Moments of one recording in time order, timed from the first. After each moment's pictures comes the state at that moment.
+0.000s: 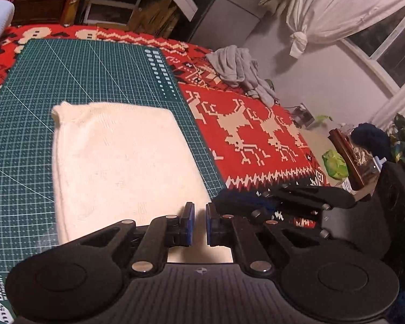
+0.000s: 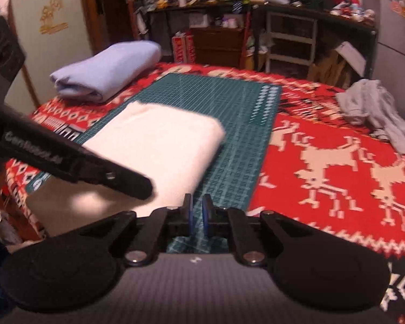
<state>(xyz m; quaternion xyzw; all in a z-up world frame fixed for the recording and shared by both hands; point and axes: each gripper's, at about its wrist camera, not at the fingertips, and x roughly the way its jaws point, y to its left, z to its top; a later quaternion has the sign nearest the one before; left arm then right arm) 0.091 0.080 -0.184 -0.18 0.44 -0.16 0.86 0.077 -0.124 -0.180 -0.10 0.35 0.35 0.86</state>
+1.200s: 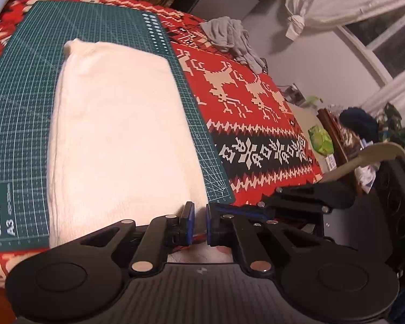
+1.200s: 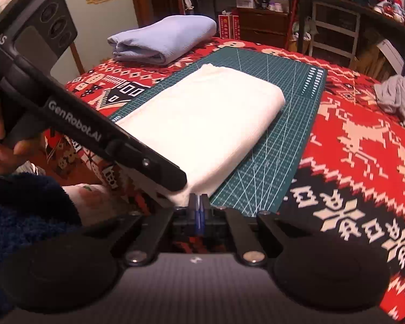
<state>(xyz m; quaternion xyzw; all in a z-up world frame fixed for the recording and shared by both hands) 0.029 0.078 -0.188 -0.21 0.49 -0.18 0.83 0.006 -0.139 -0.173 -0.12 0.38 0.42 0.82</state>
